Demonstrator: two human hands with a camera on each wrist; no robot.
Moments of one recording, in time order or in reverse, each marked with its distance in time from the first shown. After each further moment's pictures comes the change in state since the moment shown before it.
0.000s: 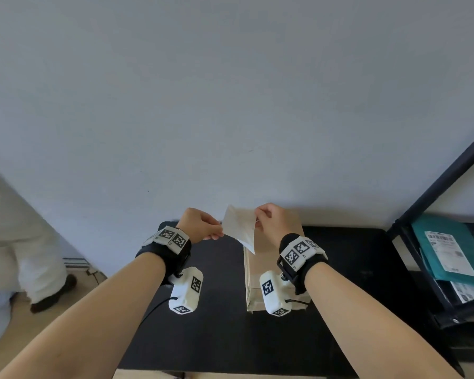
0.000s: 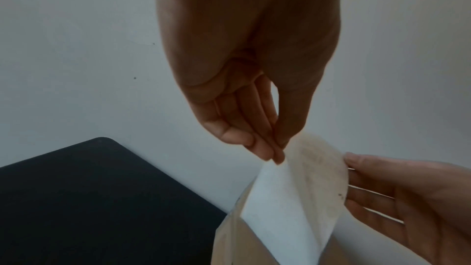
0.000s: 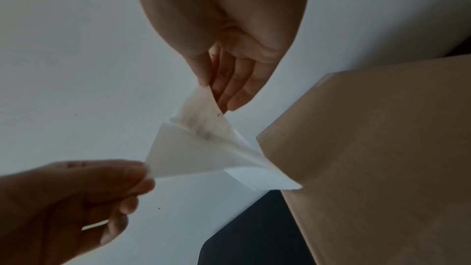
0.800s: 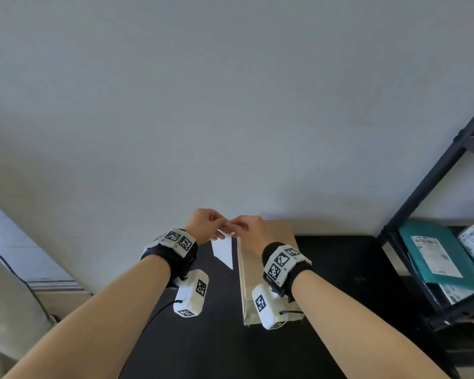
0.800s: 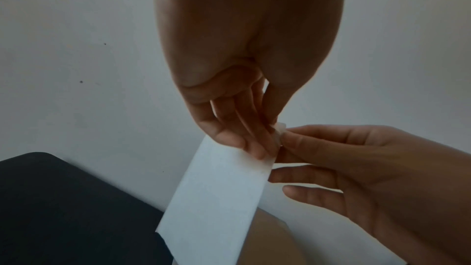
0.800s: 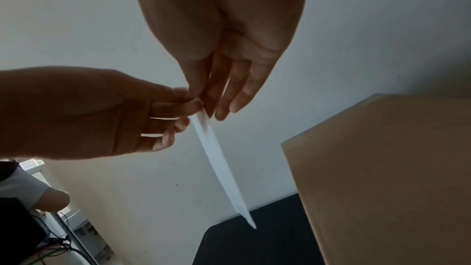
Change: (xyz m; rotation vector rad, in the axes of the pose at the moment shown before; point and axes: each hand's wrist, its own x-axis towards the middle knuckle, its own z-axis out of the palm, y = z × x) left_hand 0.005 0.036 0.008 -0.048 -0.057 0.114; right_hand -0.009 -0.022 0.017 -0.123 -0.146 -0.173
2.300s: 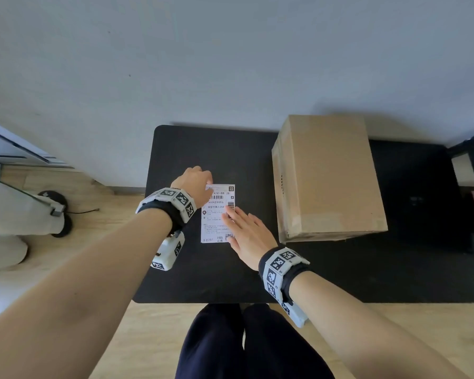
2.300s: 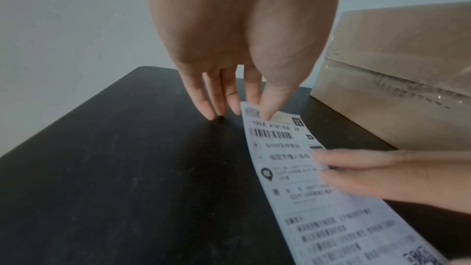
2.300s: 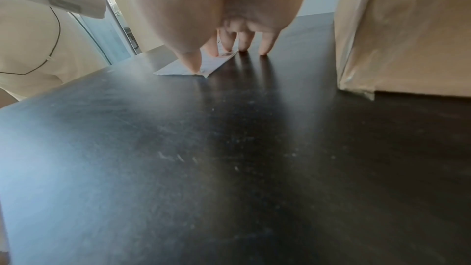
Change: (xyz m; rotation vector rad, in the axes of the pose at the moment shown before) left_hand 0.054 -0.219 -0.007 0.813 -0.237 -0.154; right_hand -0.050 0.138 0.187 -0.763 -0.566 -0.092
